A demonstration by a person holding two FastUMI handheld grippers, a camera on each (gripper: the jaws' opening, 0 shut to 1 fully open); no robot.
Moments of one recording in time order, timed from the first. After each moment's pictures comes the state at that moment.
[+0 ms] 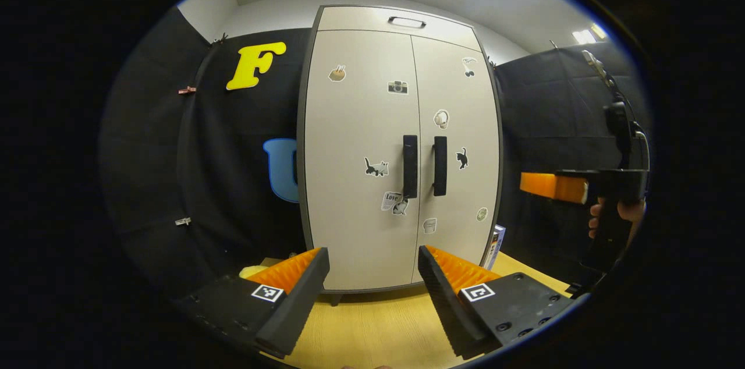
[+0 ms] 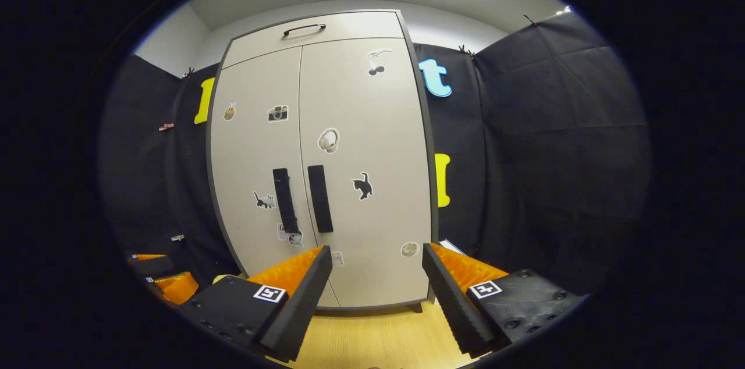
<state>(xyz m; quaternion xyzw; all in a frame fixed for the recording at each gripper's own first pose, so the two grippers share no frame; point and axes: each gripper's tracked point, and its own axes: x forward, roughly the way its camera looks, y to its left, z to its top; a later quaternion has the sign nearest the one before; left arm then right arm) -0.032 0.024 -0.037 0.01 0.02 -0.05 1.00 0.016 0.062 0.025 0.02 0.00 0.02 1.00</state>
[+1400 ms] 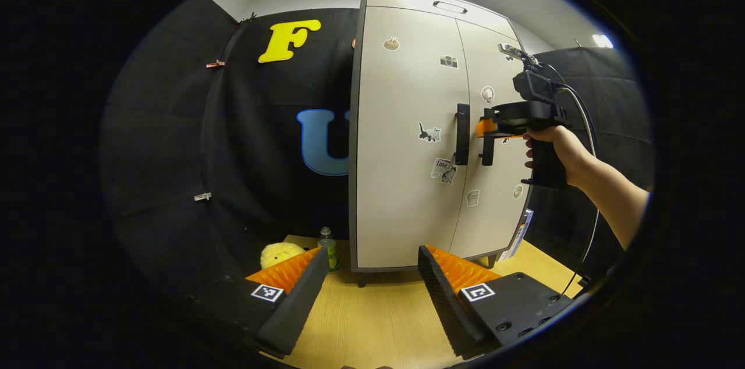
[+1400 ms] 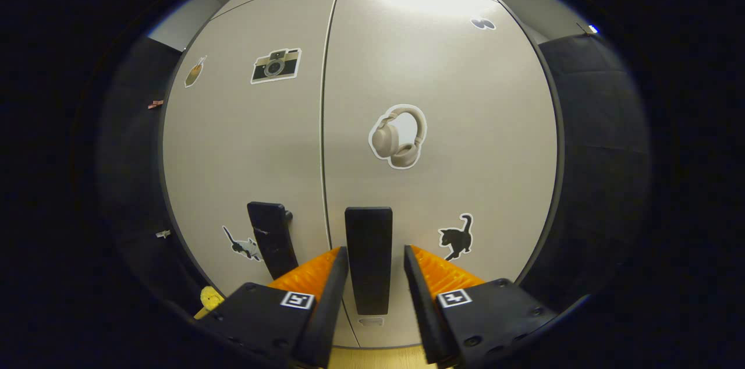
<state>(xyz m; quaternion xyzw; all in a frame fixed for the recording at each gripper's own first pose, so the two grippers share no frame) -0.037 0.113 -0.099 -0.02 0.07 0.00 1.00 0.210 0.172 0.024 -0.01 0.04 0.04 1.00</state>
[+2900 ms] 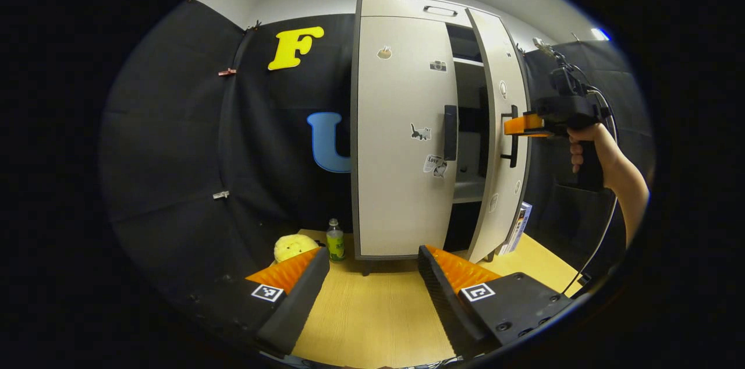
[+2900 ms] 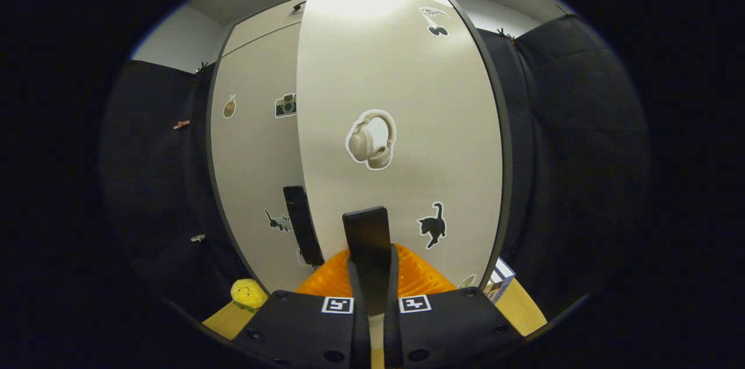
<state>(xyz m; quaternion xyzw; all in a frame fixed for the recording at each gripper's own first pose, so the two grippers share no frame) -0.097 0.080 -0.090 0.00 0.07 0.03 1.00 0.138 0.135 0.029 0.03 0.05 0.11 0.99</state>
